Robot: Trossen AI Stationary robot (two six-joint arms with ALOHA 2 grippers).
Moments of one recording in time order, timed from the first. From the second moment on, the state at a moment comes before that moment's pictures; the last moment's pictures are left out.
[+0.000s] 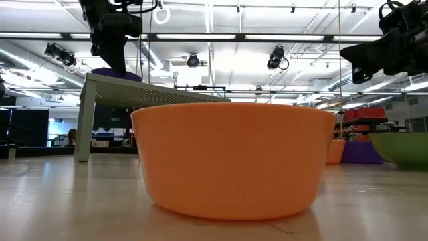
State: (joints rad) left arm 0.35 1.12 1.09 -1.06 -0.15 -0.24; right arm -0.01 0.01 0.02 0.04 -0.06 0.01
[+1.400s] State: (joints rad) left arm -0.34 1.73 1.16 -0.42 -0.06 0.23; right arm -0.01 0.01 0.02 0.04 -0.06 0.01
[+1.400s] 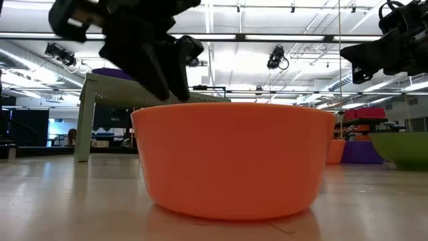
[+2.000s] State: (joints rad) left arm -0.34 1.82 1.16 -0.36 -0.15 0.46; right arm -0.01 0.01 0.02 0.04 -0.06 0.01
